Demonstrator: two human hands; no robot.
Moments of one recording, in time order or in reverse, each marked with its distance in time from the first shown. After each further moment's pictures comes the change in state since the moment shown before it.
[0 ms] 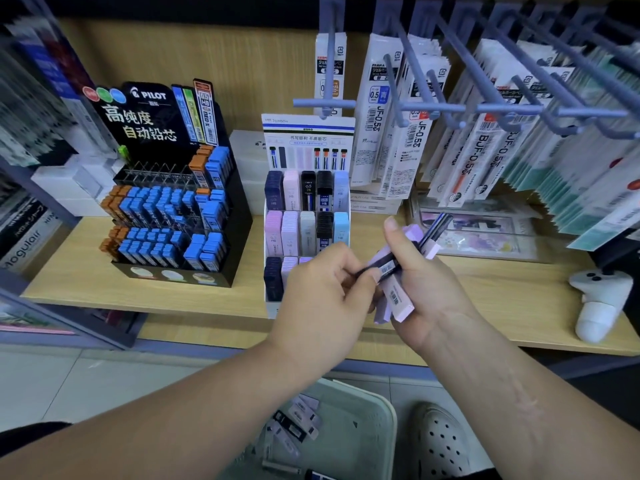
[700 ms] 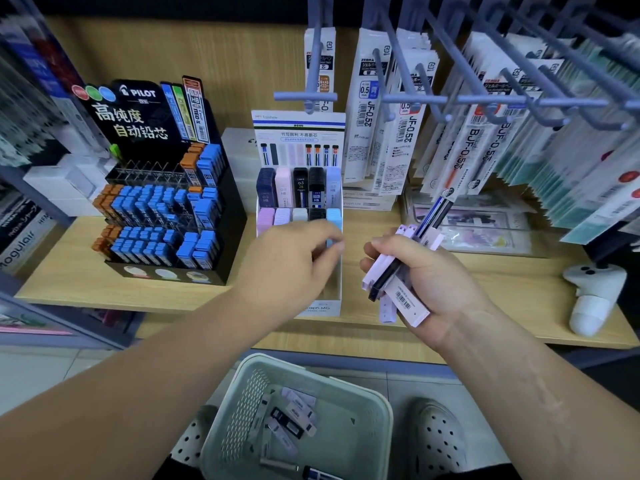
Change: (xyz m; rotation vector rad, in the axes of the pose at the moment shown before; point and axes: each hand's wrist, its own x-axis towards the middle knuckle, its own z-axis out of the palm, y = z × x) left_hand 0.043 -0.015 -0.038 0.644 -0.009 0.404; right_hand -0.008 -0.013 -0.013 0.002 -0.082 -0.047
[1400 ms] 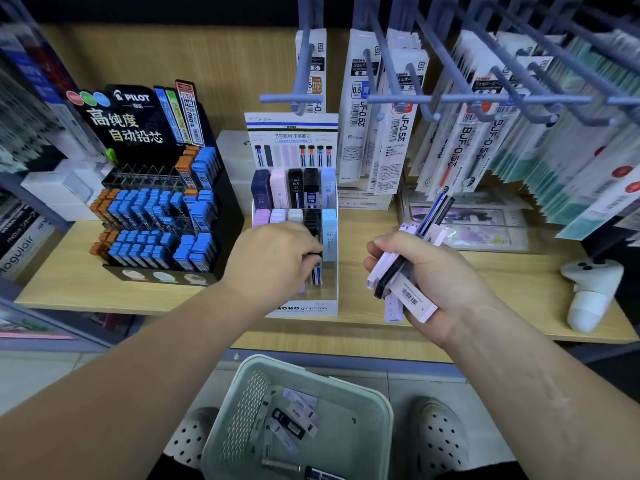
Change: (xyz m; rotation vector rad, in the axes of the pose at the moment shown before) left_hand 0.007 -0.028 0.006 0.230 -0.038 0.190; right_hand 0.001 -0.006 -0.007 -0.029 0.036 0.021
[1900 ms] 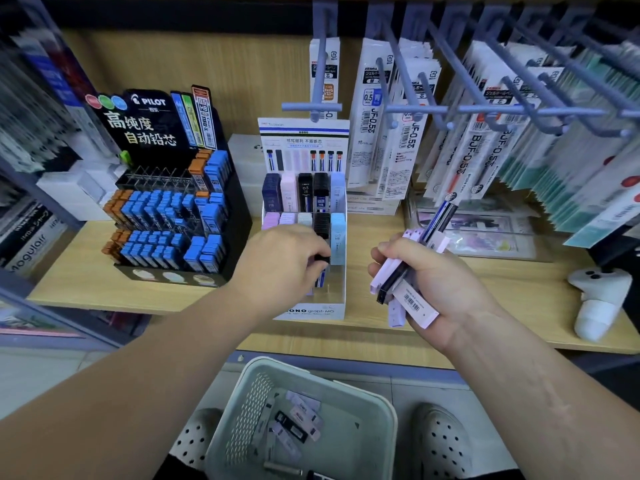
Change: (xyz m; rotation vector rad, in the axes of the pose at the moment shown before) left_hand -0.003 0.001 -0.007 -0.085 -0.037 -0.063; right_hand -0.003 0.002 0.007 0.006 -0.014 -0.012
